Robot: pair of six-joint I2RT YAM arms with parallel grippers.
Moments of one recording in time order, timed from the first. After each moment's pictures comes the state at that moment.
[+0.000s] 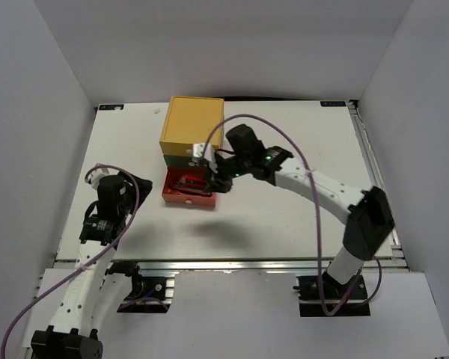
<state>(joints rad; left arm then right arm) -0.11 0.70 0.64 -0.50 -0.14 -0.93 0.83 1.61 1.40 -0.46 -0.69 -0.58</state>
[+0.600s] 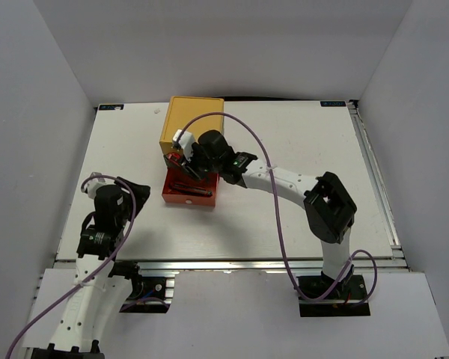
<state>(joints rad) -0.11 0.56 0.60 -0.56 -0.15 -0.97 0.93 1.93 1.55 -0.10 -0.18 -0.24</state>
